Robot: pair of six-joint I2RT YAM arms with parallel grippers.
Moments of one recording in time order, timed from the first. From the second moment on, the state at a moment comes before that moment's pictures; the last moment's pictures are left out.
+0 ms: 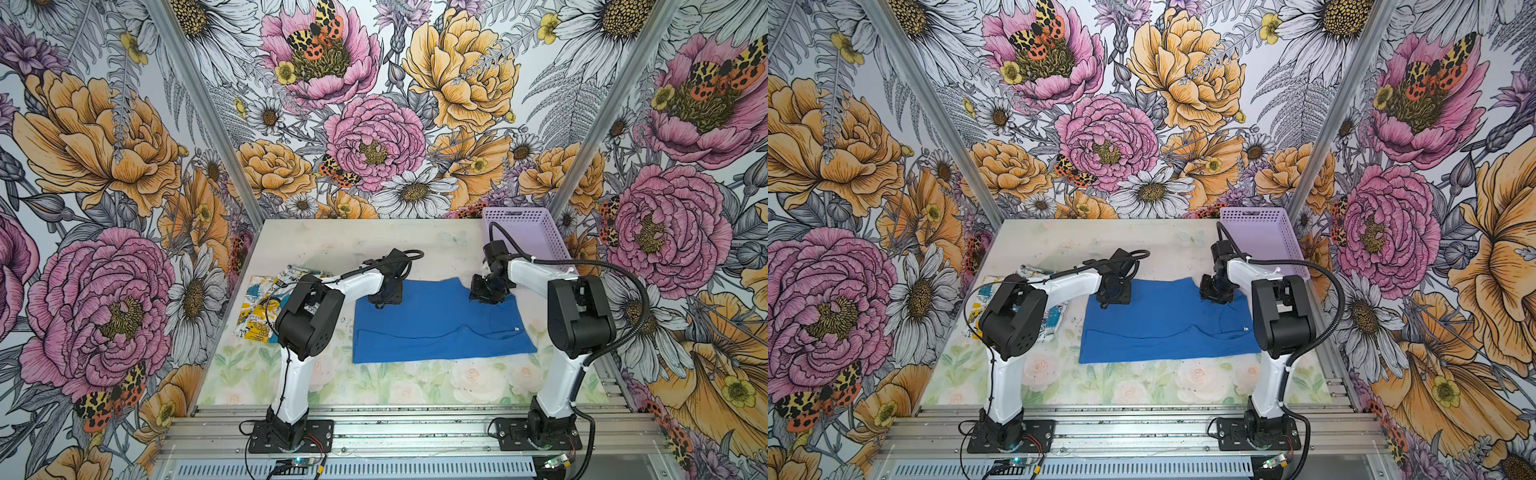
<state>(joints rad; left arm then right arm) -0.60 2.04 1.42 -0.61 -0.15 -0.54 0.13 1.92 1.27 -0.71 -0.21 0.37</state>
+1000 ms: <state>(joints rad) -0.66 1.87 1.30 -0.73 -0.12 -0.68 0.17 1.72 1.08 -0.81 -0.22 0.38</state>
